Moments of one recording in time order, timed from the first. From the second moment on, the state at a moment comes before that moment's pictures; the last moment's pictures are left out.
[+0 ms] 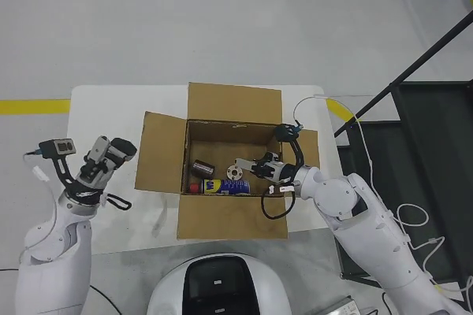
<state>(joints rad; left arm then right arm) 1.48 -1.28 -1.69 -1.69 -0.39 -0.54 -0.71 -1.32 -1.04 1.21 -1.88 -0.32 0.11 0.67</state>
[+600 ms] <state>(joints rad) 1.52 -1.29 -1.75 -1.74 -0.35 -0.47 -0.41 -1.32 -1.04 1.21 -1.88 -0.32 0.11 0.67</state>
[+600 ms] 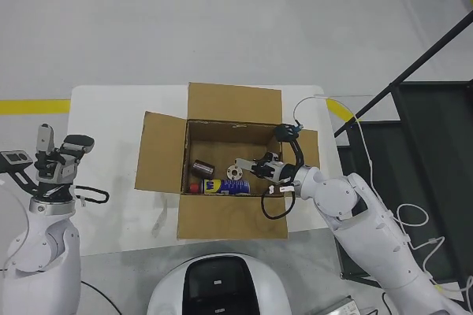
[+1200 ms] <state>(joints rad) 1.52 -1.29 -1.75 -1.74 -0.35 -0.47 -0.41 -0.92 -1.11 0.85 -1.63 -0.86 -0.09 0.77</state>
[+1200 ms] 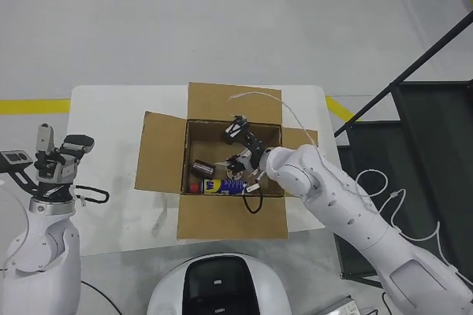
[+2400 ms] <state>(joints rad) 1.52 -1.29 -1.75 -1.74 -0.35 -0.47 -0.41 -0.52 -1.33 0.49 -1.03 -0.75 -0.53 0.77</state>
